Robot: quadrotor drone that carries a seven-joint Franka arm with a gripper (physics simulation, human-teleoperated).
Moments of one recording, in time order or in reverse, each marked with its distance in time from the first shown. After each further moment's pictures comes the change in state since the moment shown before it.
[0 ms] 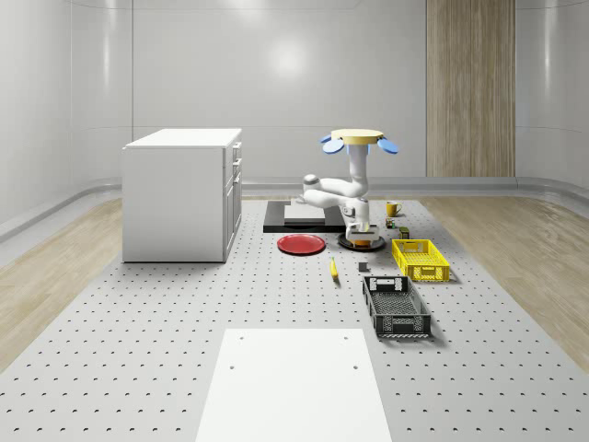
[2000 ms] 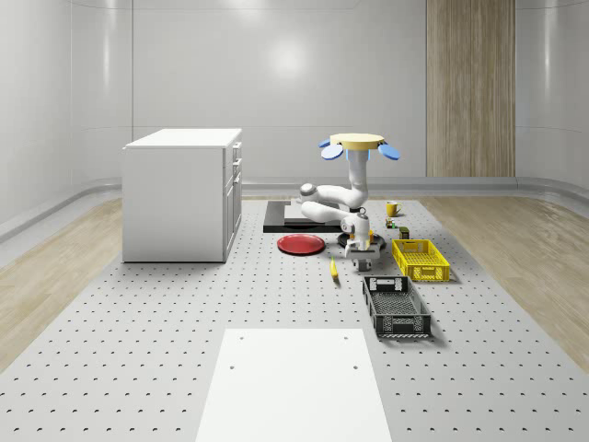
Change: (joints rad) arm -0.060 0.004 -0.156 0.076 -0.150 0.054 -0.001
